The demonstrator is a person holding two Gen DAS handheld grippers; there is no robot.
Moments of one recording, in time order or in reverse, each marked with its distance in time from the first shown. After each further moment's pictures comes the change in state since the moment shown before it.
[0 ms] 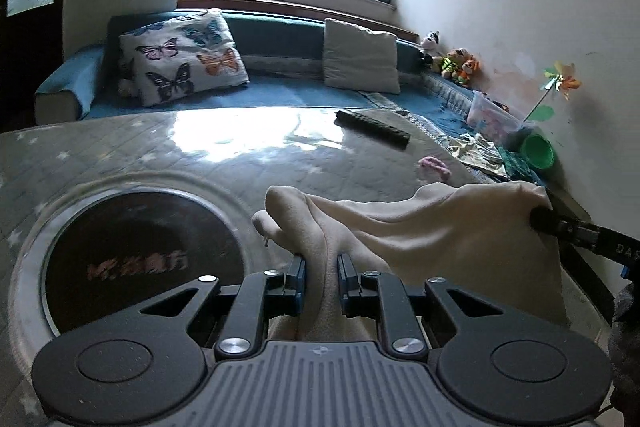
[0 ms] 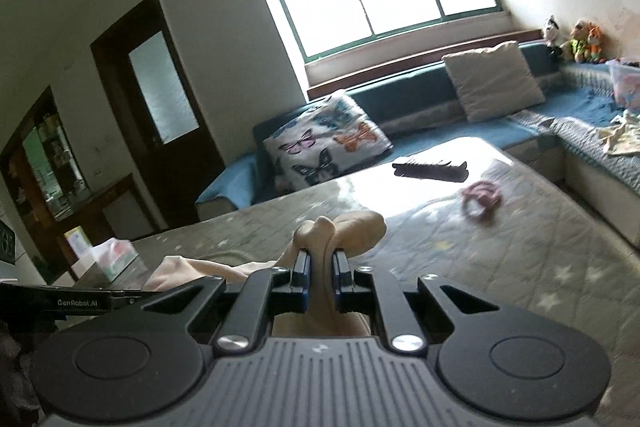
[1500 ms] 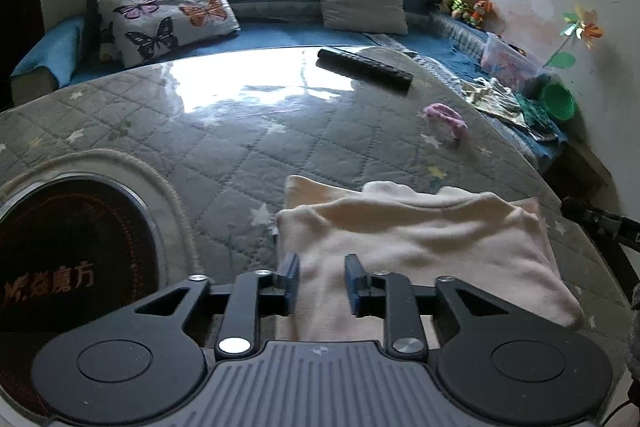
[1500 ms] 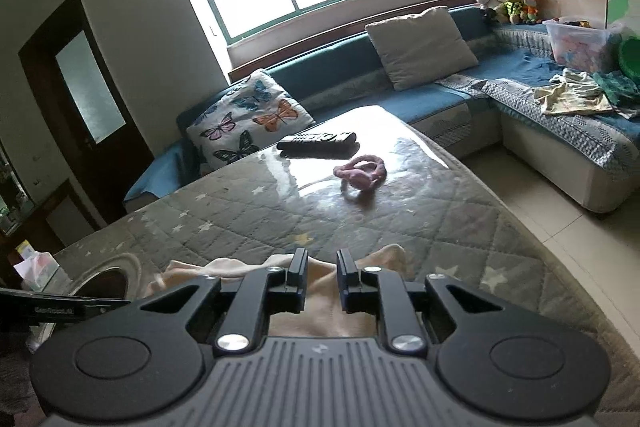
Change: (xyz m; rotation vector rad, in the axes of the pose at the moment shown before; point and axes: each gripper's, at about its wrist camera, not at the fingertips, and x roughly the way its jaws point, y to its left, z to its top) left arm 0.109 -0.042 0.012 0.025 0.170 0.057; right arm 0.040 -0.119 -0.002 0.102 0.079 -0.167
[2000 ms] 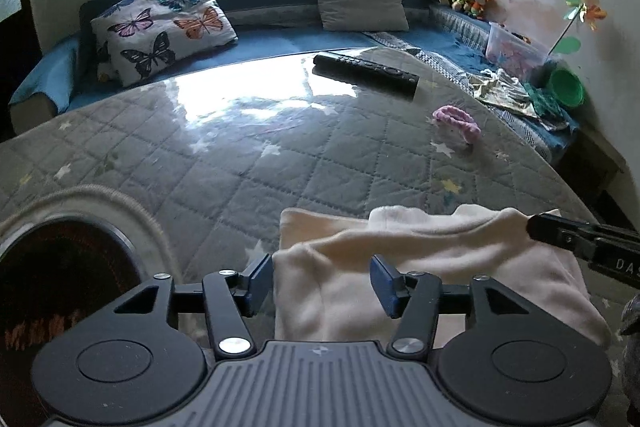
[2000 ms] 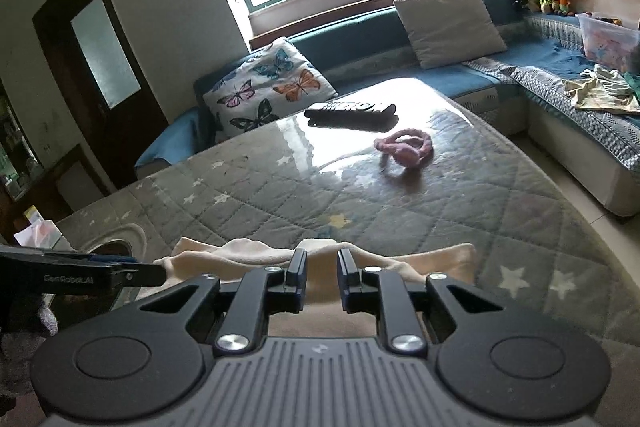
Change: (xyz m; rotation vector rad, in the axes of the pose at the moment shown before) left arm 0.036 -0.017 0.024 0.083 0.000 0.039; right arm 0.053 0.030 -0.002 -0.061 0.093 0.040
